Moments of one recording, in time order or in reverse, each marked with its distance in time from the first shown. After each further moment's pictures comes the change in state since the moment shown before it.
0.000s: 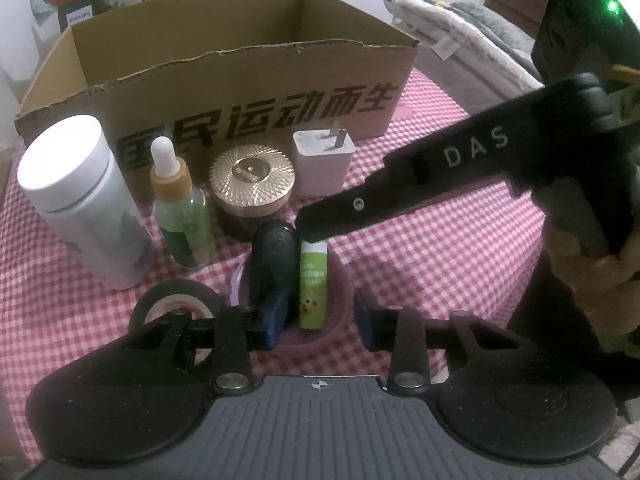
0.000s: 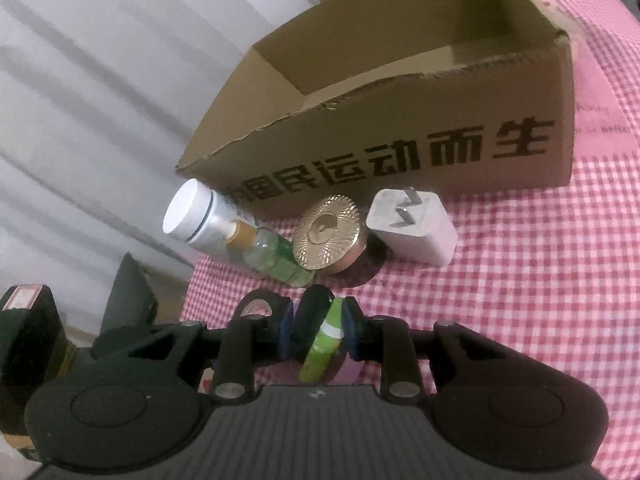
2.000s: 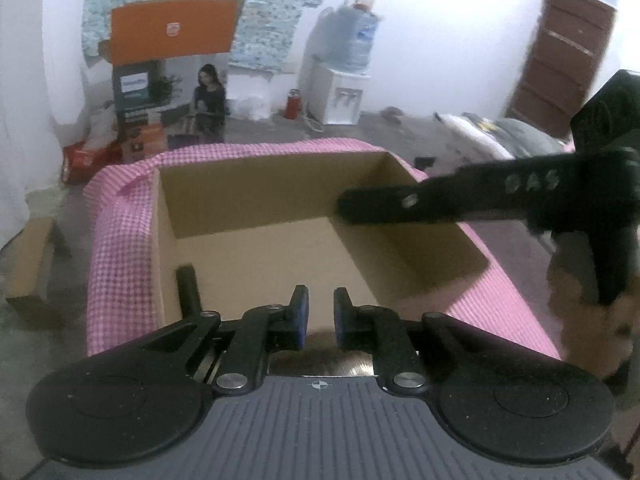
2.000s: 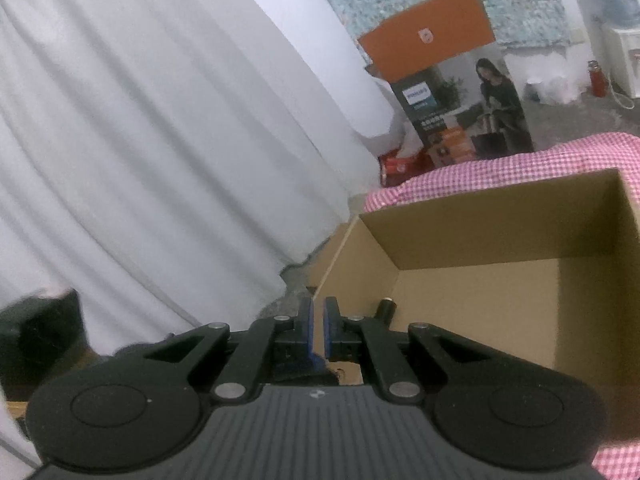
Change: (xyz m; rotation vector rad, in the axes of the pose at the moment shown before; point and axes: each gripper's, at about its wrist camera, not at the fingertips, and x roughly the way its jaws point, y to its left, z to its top) left arm -0.072 0.068 0.094 -0.091 -0.231 0.042; right arm -0.023 0.069 0.128 -0.175 -0.262 0.142
